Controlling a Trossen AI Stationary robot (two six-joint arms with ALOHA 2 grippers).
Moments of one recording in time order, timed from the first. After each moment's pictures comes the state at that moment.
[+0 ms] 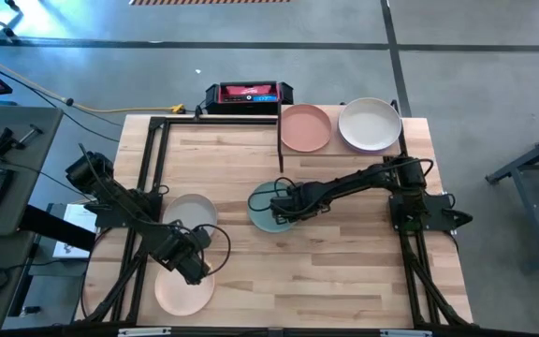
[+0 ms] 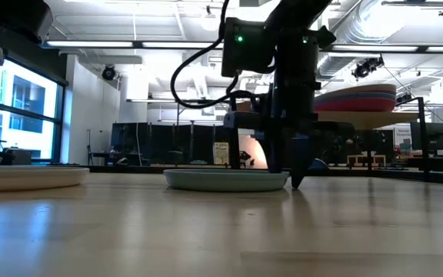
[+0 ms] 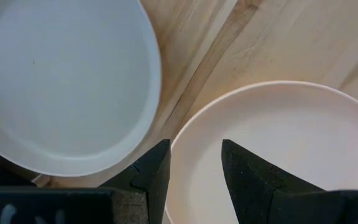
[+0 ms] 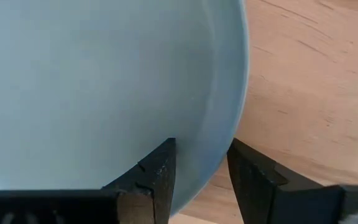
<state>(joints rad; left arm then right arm) -0.71 1.56 1.05 -1.10 -0.10 -1.22 0.08 2.01 1.34 -0.81 0.14 1.37</state>
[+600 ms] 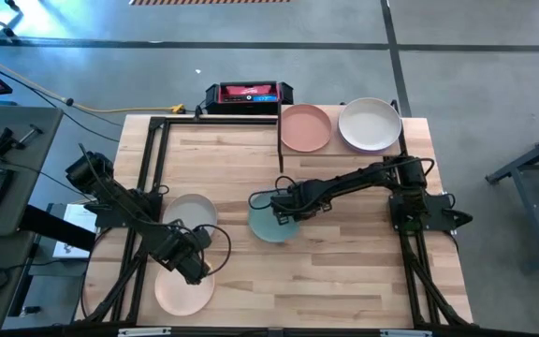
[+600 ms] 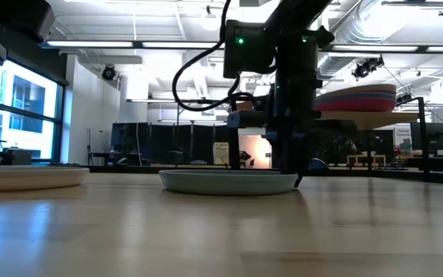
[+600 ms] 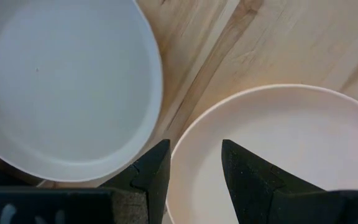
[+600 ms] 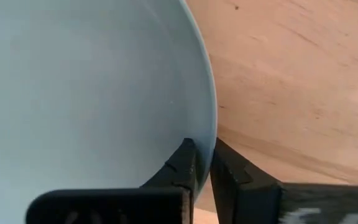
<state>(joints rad) -0.71 1.56 1.05 -1.10 -0.11 -1.20 0.07 2.01 1.34 -0.85 0.07 1.33</state>
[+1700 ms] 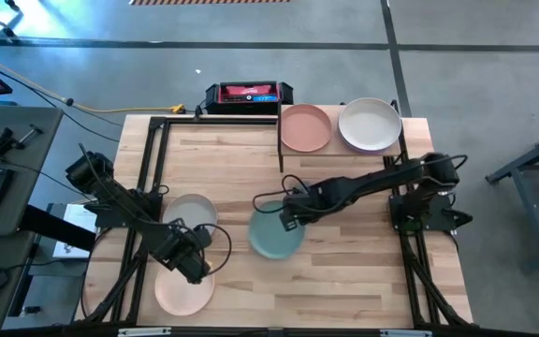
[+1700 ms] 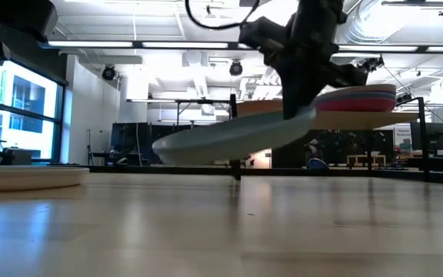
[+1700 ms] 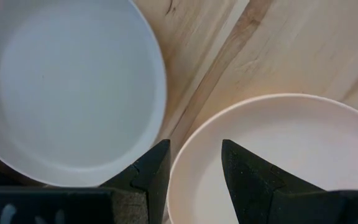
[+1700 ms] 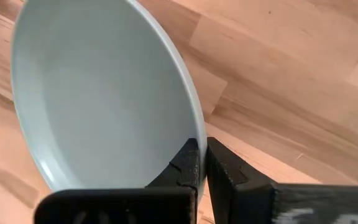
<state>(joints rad) -0.70 1.56 1.05 -1.10 -0.14 -1.20 0.16 1.75 1.34 -0.86 0.10 1.27</state>
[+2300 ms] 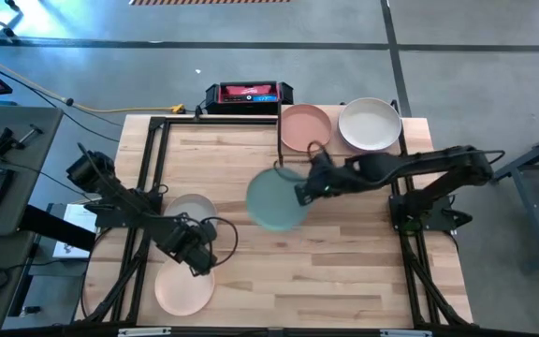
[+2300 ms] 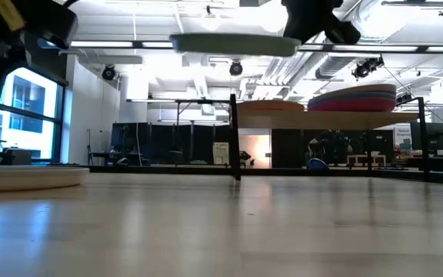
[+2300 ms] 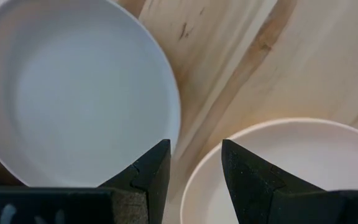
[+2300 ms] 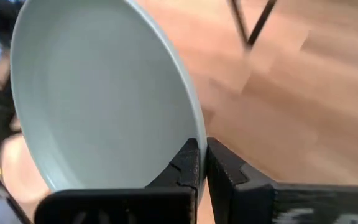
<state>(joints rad) -0.62 1.56 1.05 -1.10 -0.15 -1.10 0.08 1.44 1.34 -0.87 0.28 1.12</state>
